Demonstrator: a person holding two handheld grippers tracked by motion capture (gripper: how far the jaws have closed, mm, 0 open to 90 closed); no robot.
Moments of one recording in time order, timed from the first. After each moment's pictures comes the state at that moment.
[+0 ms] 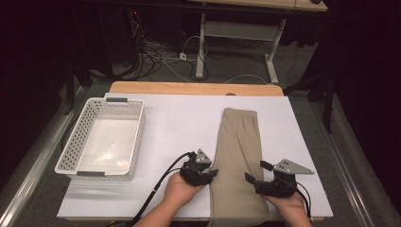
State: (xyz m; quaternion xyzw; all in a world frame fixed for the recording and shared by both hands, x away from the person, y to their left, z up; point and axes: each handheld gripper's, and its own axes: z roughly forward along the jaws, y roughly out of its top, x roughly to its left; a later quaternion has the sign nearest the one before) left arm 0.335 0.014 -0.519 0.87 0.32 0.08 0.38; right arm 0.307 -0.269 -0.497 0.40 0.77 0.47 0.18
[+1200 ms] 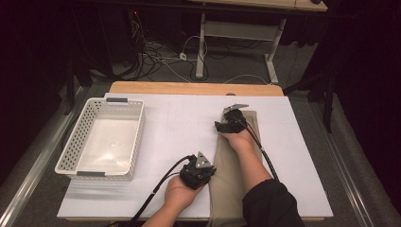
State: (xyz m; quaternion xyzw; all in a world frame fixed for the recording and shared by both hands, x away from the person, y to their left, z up) left arm 0.330 0.014 -0.521 0.86 0.32 0.10 0.38; right arm 0.518 -0.156 -0.515 0.46 0.80 0.32 0.23
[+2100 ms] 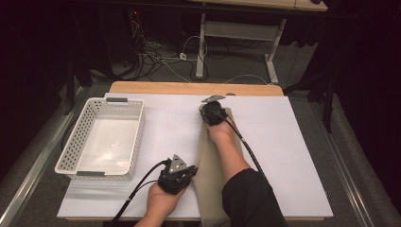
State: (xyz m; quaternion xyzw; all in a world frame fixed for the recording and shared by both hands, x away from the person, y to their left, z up) left arm 0.304 0.082 -0.511 0.81 0.39 0.12 0.42; right arm 0.526 -0.073 -0.491 0.39 0.81 0.36 0.24
